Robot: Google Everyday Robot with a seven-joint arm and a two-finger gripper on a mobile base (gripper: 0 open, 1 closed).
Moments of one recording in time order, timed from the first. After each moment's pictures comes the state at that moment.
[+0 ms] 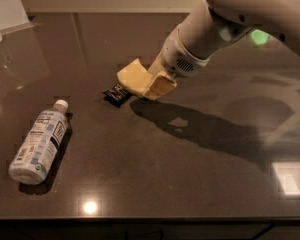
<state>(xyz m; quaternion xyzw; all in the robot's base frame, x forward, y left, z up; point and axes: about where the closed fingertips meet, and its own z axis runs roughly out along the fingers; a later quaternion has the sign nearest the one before) 0.537 -0.017 0.905 -0.62 0.73 0.12 0.28</state>
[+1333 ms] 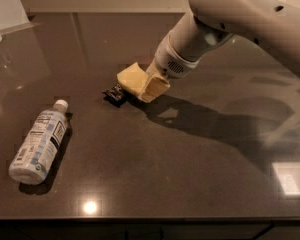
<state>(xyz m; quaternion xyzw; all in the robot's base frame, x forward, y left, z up) 0.565 -0.006 0.880 -0.61 0.73 0.11 0.27</state>
